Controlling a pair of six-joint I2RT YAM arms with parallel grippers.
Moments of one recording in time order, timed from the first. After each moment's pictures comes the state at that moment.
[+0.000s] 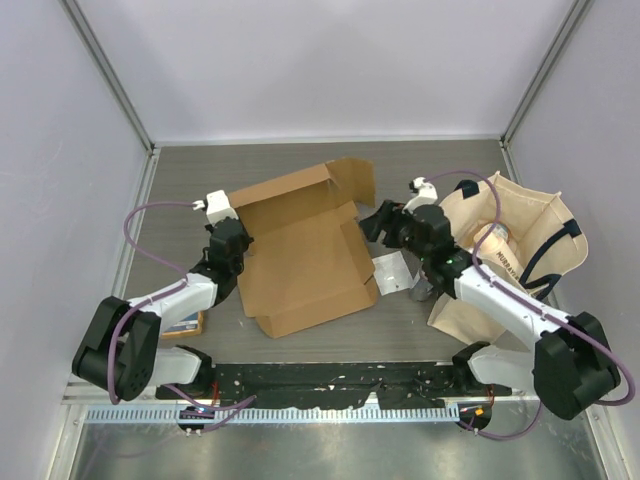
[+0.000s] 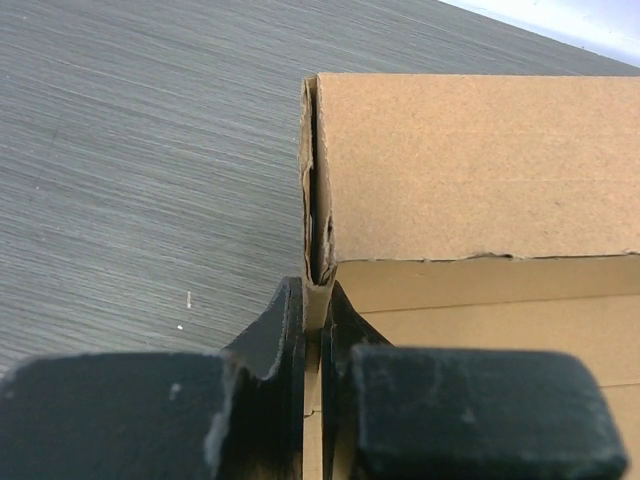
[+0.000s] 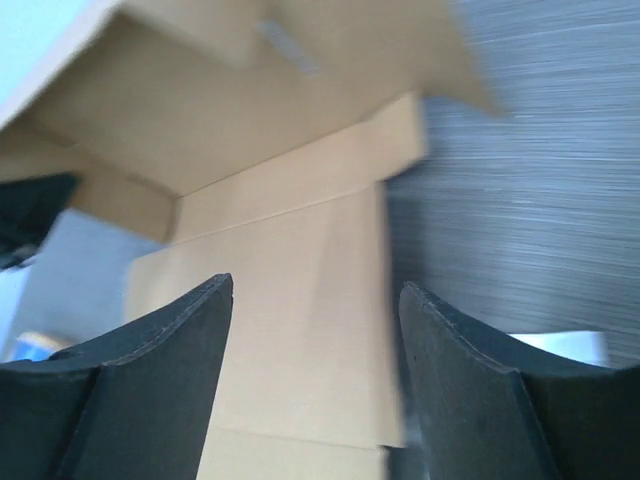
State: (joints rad) left arm -0.40 1.30 0.51 0.49 -0.55 -0.36; right arm 0.56 1.18 0.69 0.18 0.01 0.60
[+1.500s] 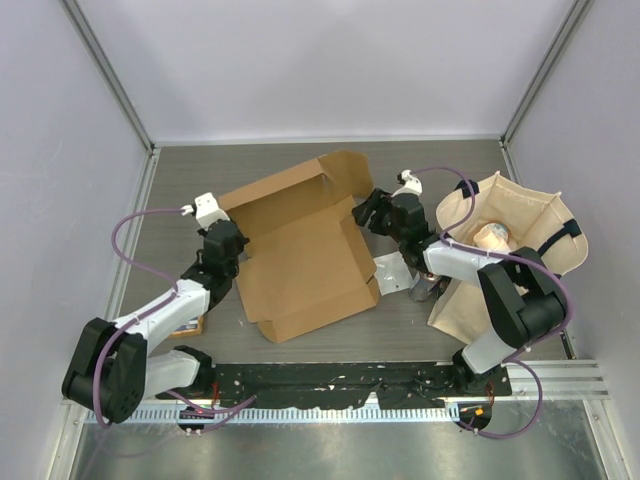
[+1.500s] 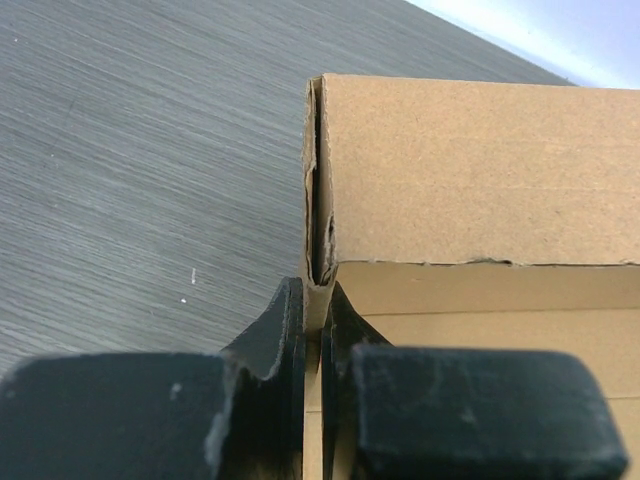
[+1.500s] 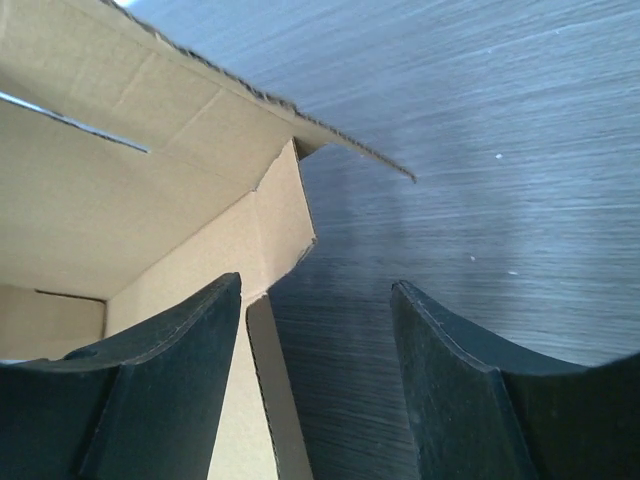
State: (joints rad) left arm -0.40 1.19 0.51 0.35 -0.58 -0.47; right arm 0.46 1.58 0.78 0.41 0.07 0.63
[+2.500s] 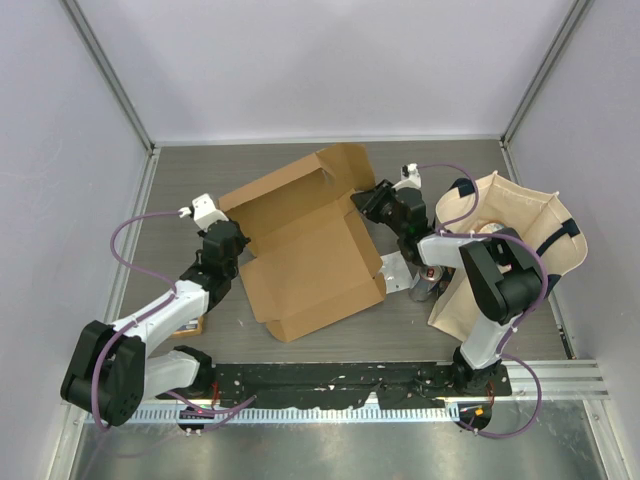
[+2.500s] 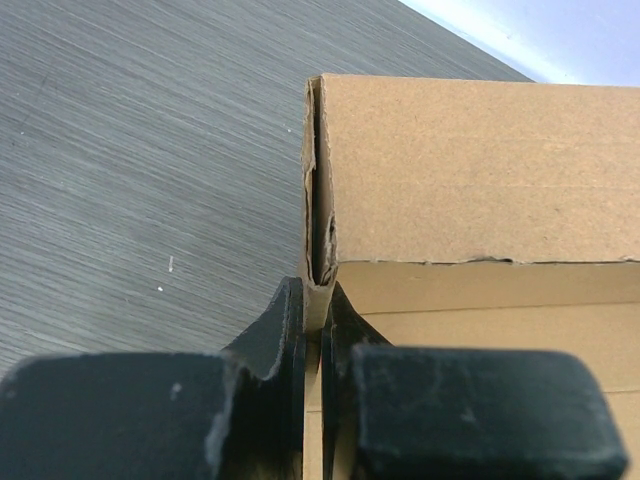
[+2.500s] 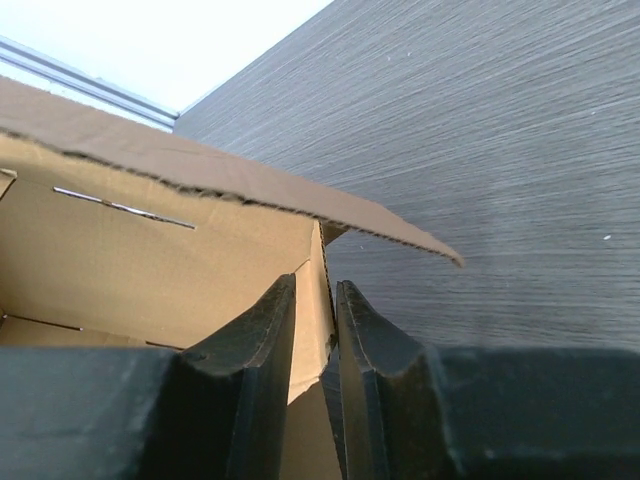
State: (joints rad) left arm -0.40 1.16 0.51 0.32 -0.55 -0.56; right arm 0.40 1.75 0.81 0.73 -0.07 0.85
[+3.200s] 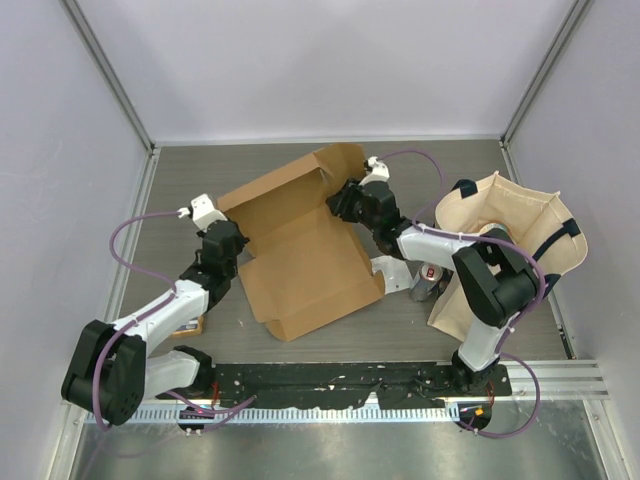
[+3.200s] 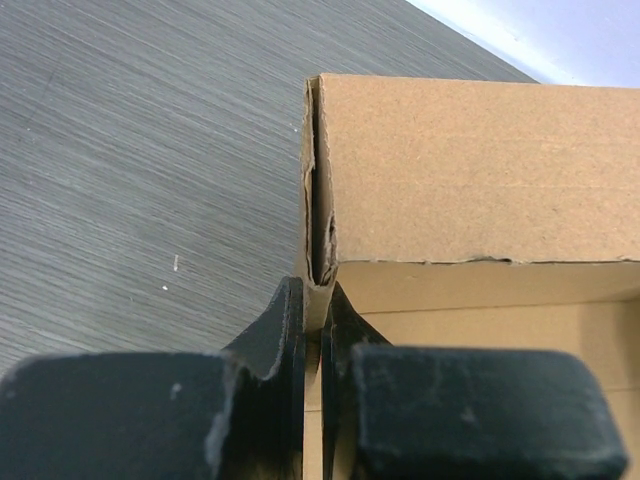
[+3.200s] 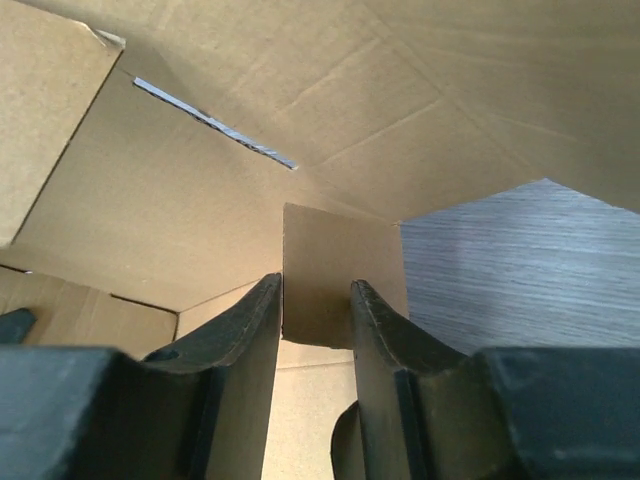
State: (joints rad) left arm -0.39 1.17 0.51 0.32 -0.56 -0.57; right arm 0.58 1.75 0.97 0.49 0.05 0.66
